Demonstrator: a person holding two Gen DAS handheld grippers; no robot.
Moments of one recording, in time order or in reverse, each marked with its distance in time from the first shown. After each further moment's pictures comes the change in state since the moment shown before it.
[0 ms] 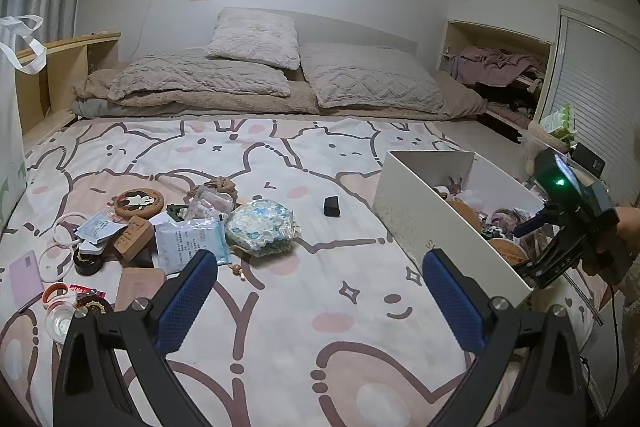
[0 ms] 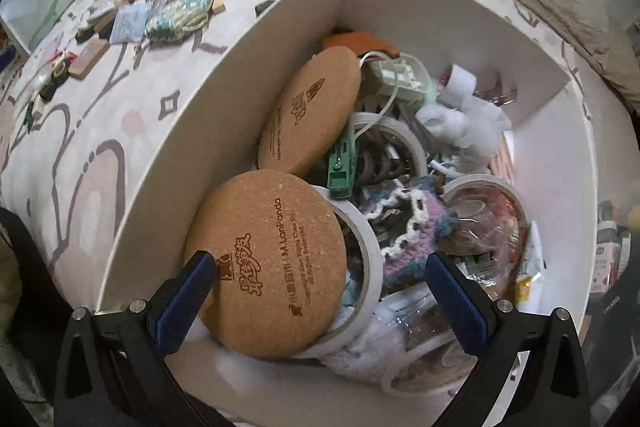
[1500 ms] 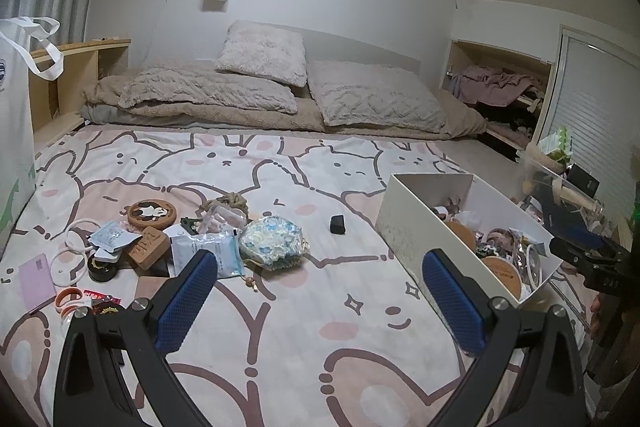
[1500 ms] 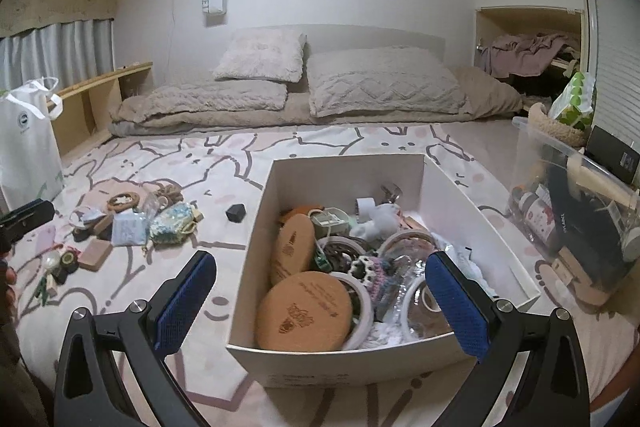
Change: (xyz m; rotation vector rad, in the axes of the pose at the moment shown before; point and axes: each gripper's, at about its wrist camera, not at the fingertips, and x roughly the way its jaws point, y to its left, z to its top) left arm -0.028 0.017 0.012 -0.034 -0.057 -0.003; right arm -0.104 0.050 -0.082 0.418 -0.740 -0.196
